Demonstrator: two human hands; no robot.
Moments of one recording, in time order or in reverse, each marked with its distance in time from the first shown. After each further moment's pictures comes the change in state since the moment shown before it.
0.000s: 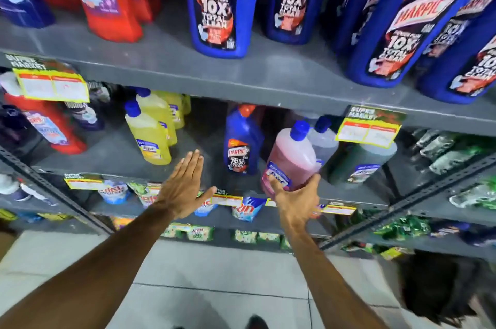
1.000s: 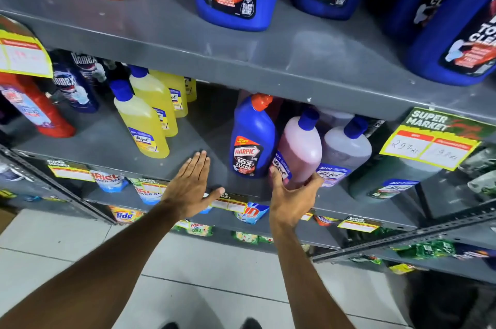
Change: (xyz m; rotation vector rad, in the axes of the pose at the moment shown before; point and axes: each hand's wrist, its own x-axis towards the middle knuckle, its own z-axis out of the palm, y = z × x) left_hand 0.039 -0.011 0.069 -0.026 -0.052 -0.050; right_hand 0.025 0.044 0.077 0.178 0.105 0.021
